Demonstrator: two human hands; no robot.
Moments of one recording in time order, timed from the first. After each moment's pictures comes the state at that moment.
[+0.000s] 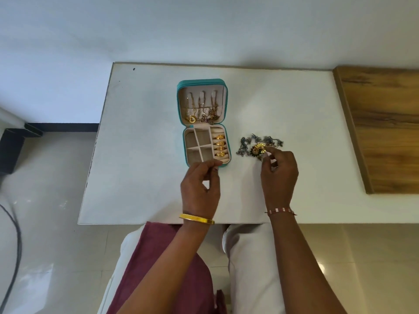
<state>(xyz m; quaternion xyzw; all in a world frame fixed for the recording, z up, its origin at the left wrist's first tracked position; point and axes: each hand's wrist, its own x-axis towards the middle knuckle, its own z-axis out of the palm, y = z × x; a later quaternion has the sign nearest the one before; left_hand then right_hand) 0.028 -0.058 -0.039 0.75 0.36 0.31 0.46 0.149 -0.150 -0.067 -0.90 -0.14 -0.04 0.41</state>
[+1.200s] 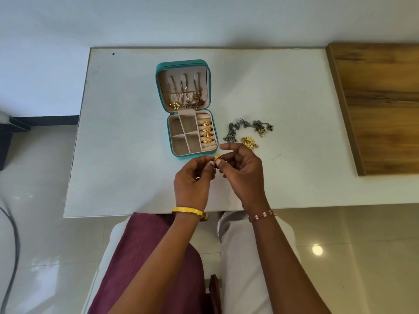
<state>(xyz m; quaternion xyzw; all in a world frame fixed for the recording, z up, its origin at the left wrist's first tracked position) 0.032 -0.074 -0.037 0.61 0.44 0.18 0.63 0.104 -0.141 -0.031 -0.73 -0.12 0.26 0.61</state>
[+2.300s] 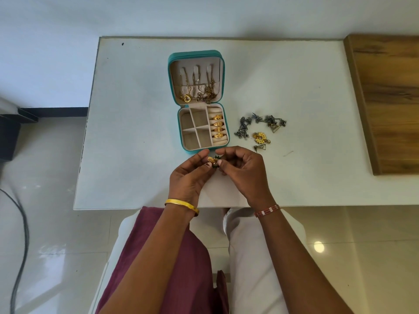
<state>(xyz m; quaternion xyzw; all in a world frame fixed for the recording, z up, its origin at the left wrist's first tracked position) 0.013 -0.048 -0.049 0.31 0.43 0.18 0.83 0.100 -0.133 -0.044 -0.76 -0.17 0.30 0.56</state>
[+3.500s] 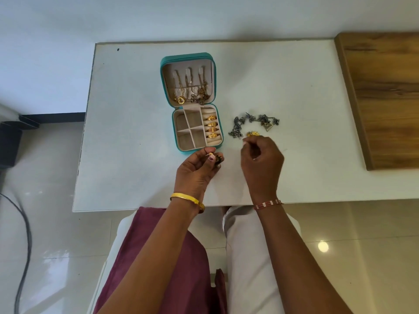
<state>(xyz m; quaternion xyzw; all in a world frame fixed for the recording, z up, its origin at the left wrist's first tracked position) 0.030 -0.060 -0.041 0.37 0.40 0.15 0.82 0.115 -0.142 -0.045 -0.87 -0.15 0.01 0.48</state>
